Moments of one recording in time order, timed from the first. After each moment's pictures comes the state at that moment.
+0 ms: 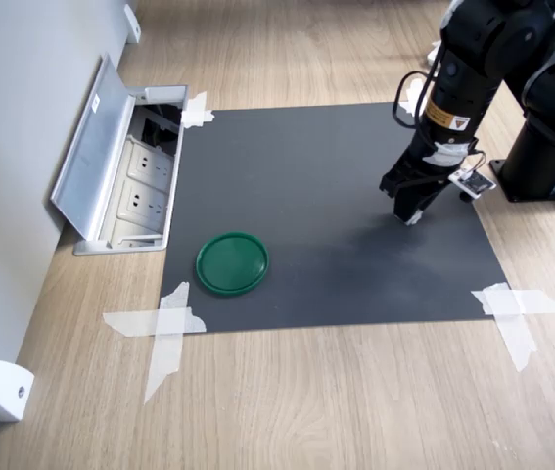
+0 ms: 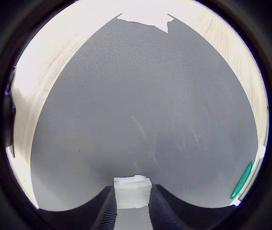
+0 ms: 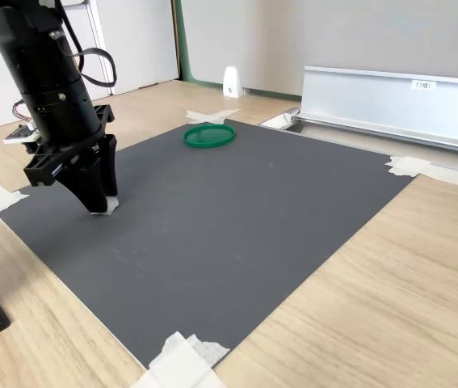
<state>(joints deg) 20.4 74.5 -28.6 -5.1 33.8 -99.0</state>
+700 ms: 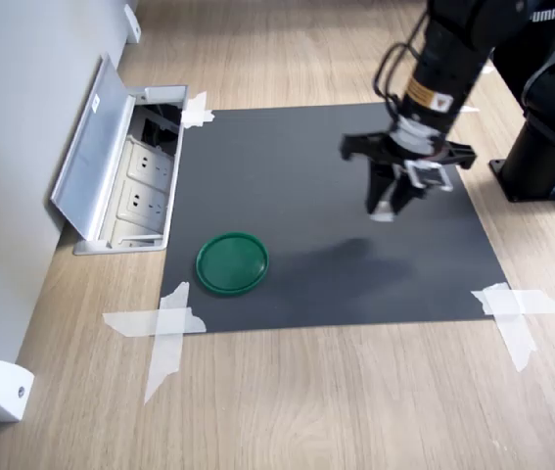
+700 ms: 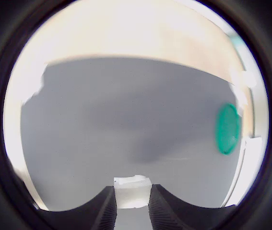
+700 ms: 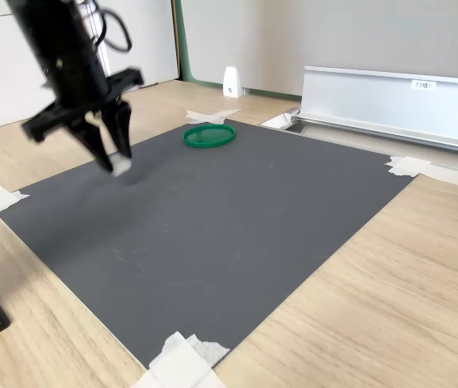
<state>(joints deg) 20.4 76.6 -43.3 -2.2 38.2 -59.5</state>
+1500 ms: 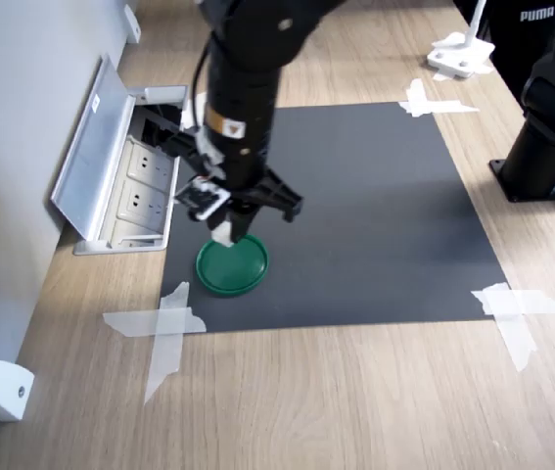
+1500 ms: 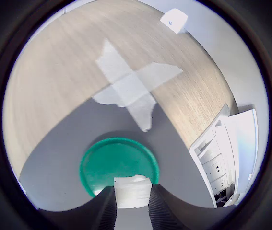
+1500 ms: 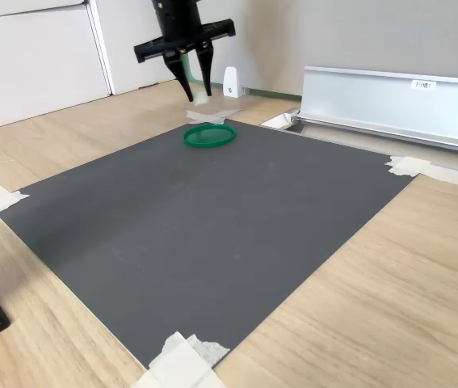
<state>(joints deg) 18.6 112.0 -90.4 -6.4 54.0 -31.5</state>
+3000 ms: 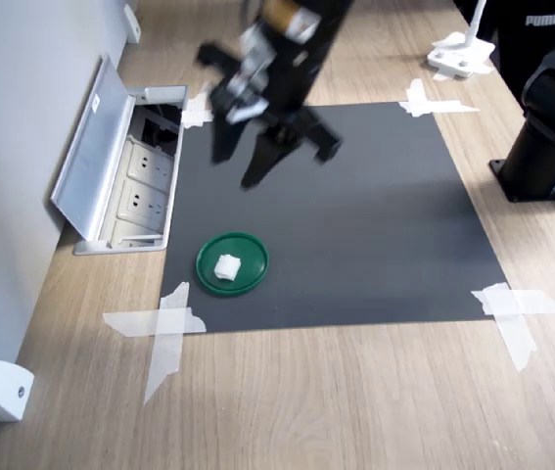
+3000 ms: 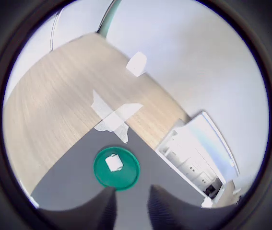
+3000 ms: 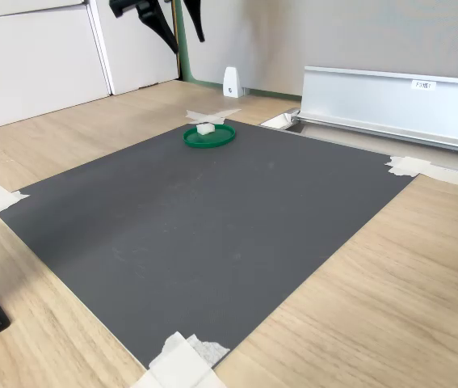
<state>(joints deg) 19.7 82.9 -69.8 -7.2 41.1 -20.7</state>
